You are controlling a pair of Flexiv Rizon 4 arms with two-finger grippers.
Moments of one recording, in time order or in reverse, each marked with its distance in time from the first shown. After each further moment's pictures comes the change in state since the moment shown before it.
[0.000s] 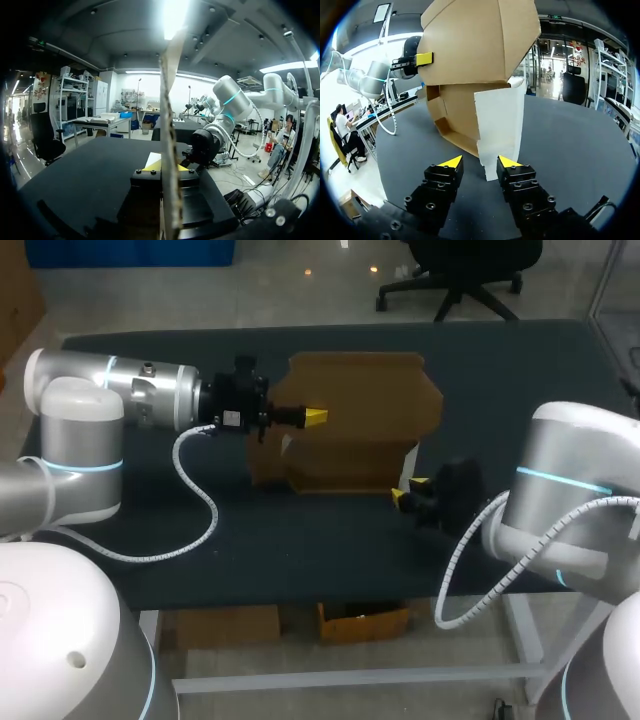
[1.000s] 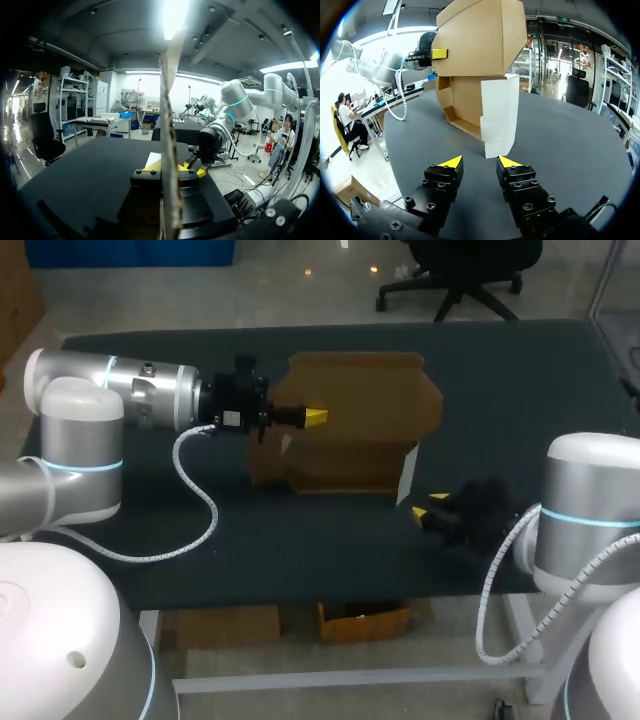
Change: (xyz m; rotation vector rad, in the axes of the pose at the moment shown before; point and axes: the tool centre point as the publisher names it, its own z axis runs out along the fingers) left arm 0.000 0.000 0.000 0.000 0.000 0.000; right arm -0.003 -0.020 -0.040 0.038 0.043 -0.075
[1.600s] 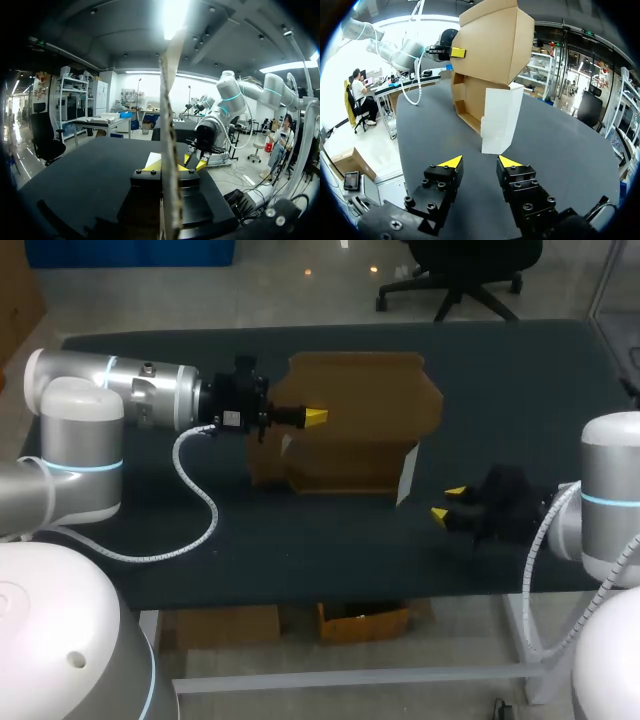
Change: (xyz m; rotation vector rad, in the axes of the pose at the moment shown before) left arm 0.000 0.000 0.000 0.000 0.000 0.000; right arm -0.015 0.003 -0.026 0.041 0.110 -0.189
